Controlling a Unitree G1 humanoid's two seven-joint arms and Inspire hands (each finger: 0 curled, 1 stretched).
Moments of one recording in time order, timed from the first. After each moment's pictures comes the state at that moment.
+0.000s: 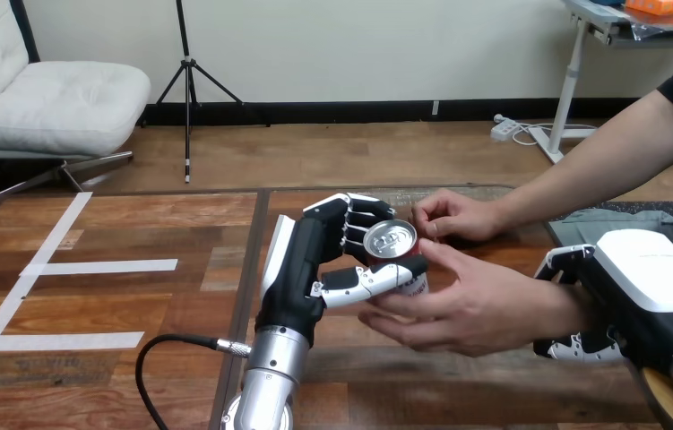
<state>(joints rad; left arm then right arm) -0.33 -0.08 -0.16 0.81 0.17 -0.67 0.14 0.07 -0.74 0.06 0.05 -0.63 -0.23 -0.01</state>
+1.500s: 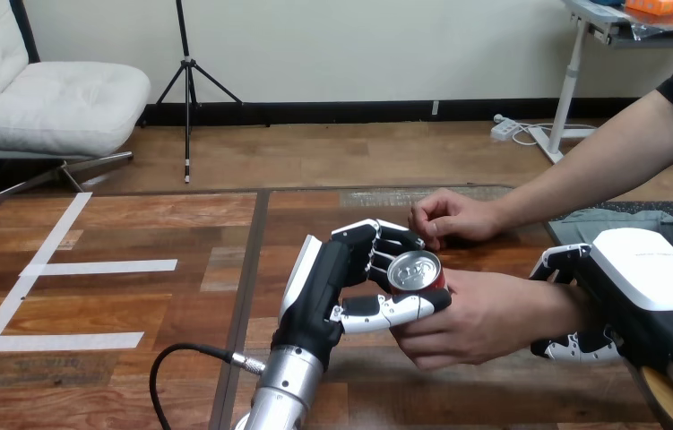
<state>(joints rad) -0.28 -0.07 -0.24 0.79 0.16 -0.67 0.09 0.06 -0.74 0.06 0.04 -0.63 -0.22 0.00</state>
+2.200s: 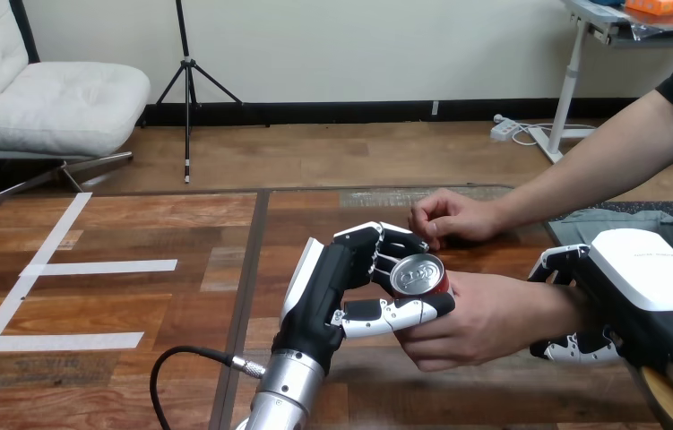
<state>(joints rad) -0.25 -0.06 -0.26 0.74 0.14 -0.67 0.08 0.06 -0.74 0.06 0.04 -0.63 -0.22 0.00</state>
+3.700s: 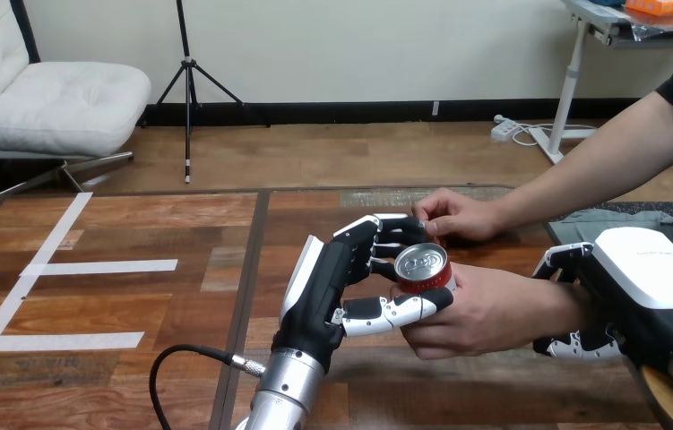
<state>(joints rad) -0.25 -0.06 -0.26 0.74 0.16 -0.66 0.08 0.06 -0.74 0.06 0.05 -0.63 -0.22 0.00</state>
